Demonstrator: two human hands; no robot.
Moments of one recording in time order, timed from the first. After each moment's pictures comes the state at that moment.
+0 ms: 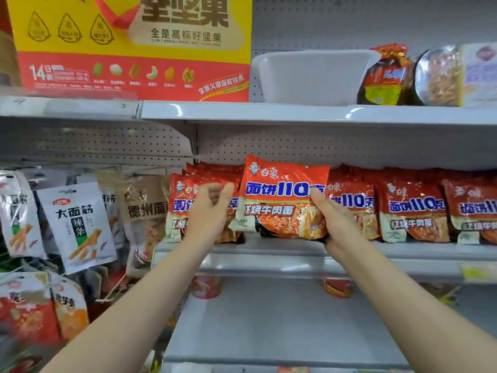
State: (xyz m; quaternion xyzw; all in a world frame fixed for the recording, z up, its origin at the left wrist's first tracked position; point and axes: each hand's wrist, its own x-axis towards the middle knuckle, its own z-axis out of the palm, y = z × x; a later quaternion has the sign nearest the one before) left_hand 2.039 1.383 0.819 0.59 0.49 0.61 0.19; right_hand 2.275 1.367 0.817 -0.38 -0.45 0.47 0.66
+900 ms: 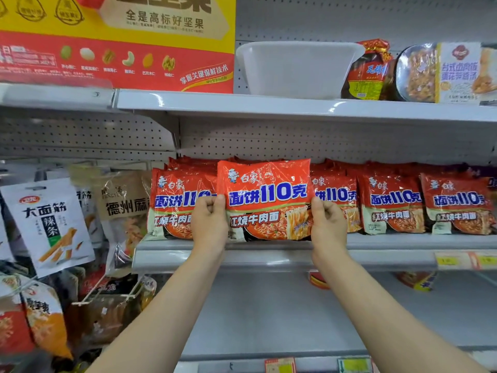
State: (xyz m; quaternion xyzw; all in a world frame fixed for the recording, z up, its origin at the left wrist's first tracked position) left_hand 2.085 1.388 0.792 0.47 0.44 0.71 0.30; right_hand 2.274 1.374 0.787 -0.46 -0.39 0.26 0.75
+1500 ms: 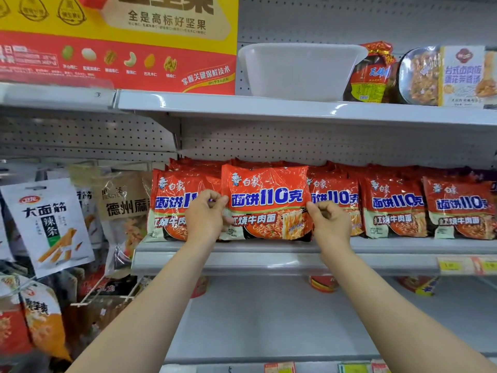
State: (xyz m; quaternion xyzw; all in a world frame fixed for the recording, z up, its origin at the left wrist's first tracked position) left_hand 2.067 1.410 0.803 0.53 0.49 0.64 0.28; right_hand 2.300 1.400 0.784 -0.55 -0.46 0.16 0.68
